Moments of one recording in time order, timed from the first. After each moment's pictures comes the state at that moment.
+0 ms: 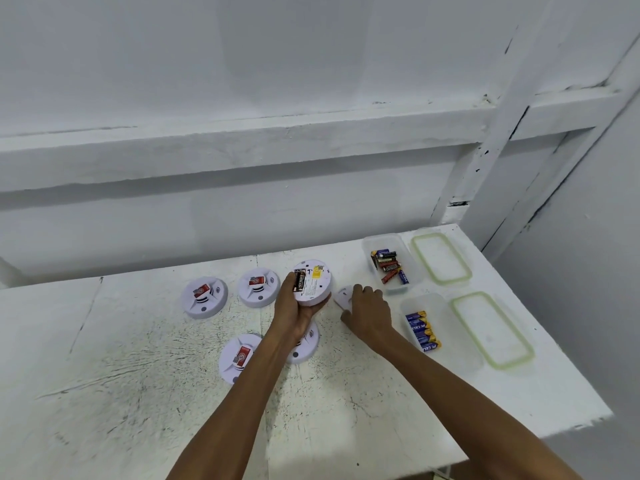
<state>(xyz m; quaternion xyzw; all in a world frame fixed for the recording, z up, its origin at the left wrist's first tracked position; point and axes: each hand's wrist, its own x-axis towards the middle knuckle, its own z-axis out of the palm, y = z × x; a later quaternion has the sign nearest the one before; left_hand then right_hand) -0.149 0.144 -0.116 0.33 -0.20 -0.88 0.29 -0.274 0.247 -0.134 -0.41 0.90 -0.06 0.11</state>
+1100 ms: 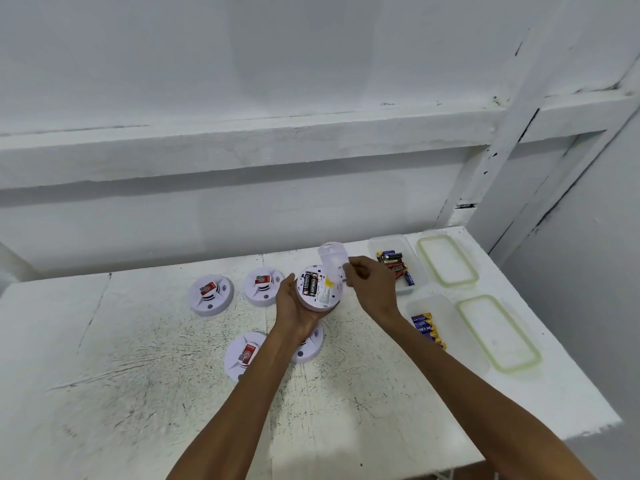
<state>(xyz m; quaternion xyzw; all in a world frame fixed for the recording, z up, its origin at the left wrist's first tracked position) -0.148 0.138 -0.121 0.31 -0.15 -0.90 0.25 -0.280 0.233 -0.083 -0.34 0.73 -0.57 0.16</state>
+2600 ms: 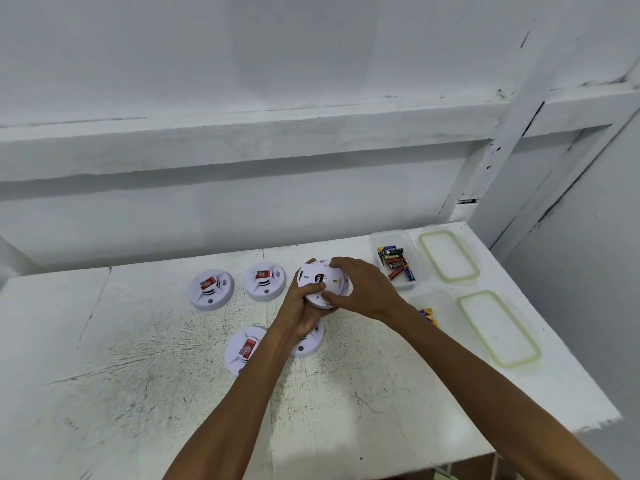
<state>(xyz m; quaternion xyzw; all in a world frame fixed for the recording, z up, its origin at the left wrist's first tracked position) -0.148 0.141 -0.128 0.27 -0.26 -0.90 0.24 -0.291 0.236 -0.091 -0.62 0.73 -0.28 0.08</state>
